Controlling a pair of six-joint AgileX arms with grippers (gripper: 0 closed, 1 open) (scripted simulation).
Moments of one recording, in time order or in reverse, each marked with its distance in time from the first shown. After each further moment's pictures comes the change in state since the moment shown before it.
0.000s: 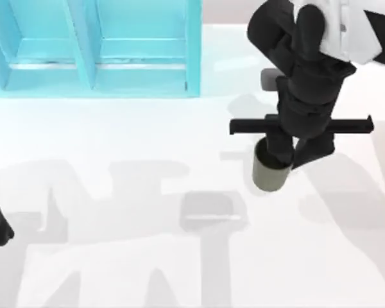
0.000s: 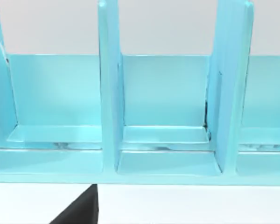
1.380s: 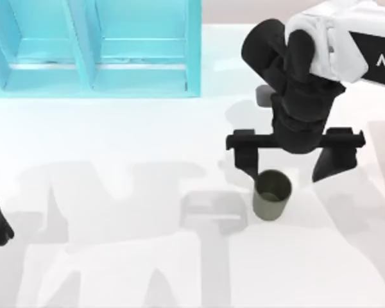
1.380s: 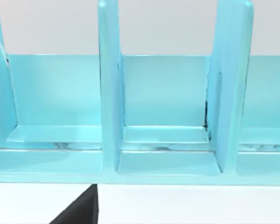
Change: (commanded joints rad) left arm 0.000 0.000 0.000 0.000 0.000 0.000; right arm 0.009 0.019 -0.070 0.080 0.001 0.008
